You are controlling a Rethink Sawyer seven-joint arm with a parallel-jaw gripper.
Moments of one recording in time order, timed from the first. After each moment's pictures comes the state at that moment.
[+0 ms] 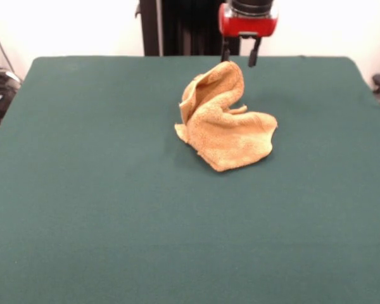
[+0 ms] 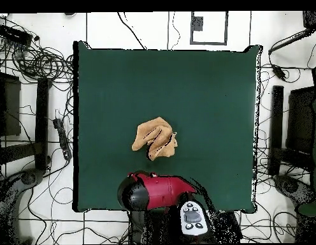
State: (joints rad) arm -0.10 -0.67 -0.01 2.06 -0.27 0.24 1.84
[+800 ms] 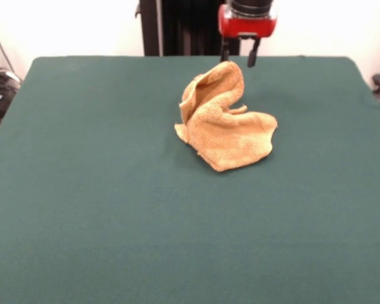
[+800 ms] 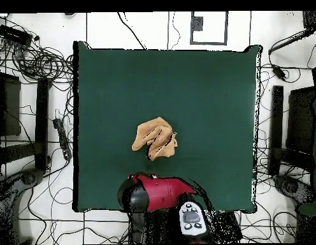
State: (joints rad) arm -0.09 -0.67 -0.01 2.07 -0.28 0.22 1.84
